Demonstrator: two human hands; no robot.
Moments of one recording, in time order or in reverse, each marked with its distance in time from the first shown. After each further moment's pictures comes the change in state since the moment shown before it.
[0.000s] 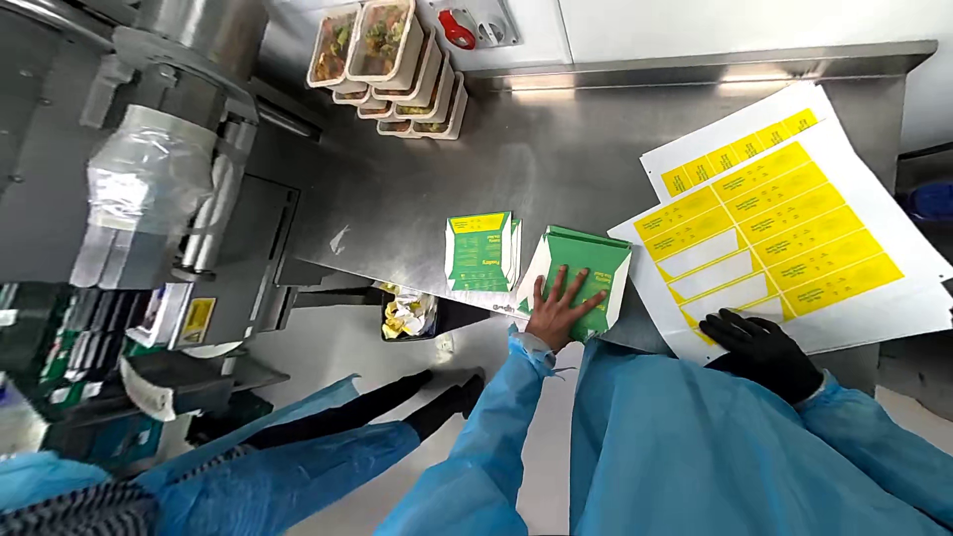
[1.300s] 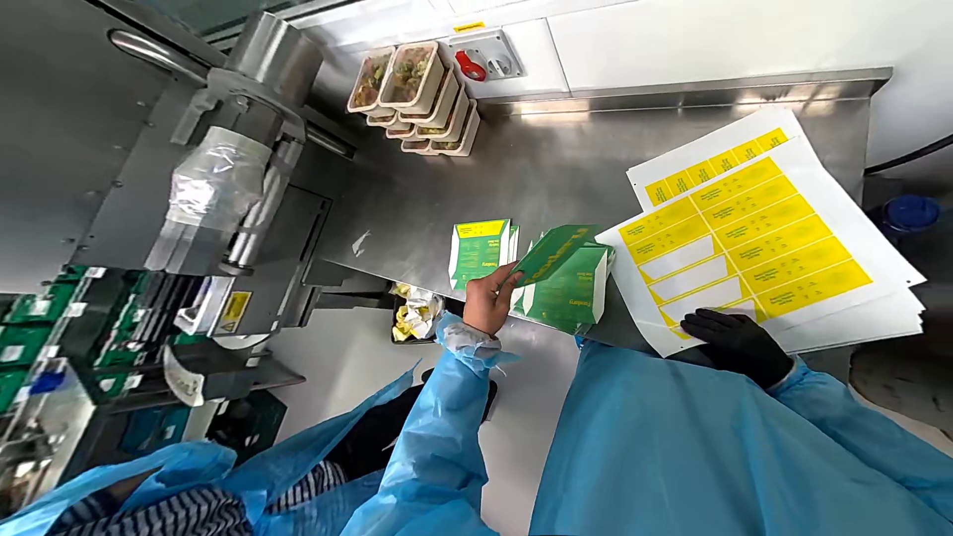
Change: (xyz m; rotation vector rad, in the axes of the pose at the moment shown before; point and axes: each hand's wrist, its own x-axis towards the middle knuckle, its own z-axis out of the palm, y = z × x) left_hand -0.041 -0.017 -0.122 -0.535 0.572 -0.223; right_hand 0.006 0.022 0.006 0.083 0.127 -0.109
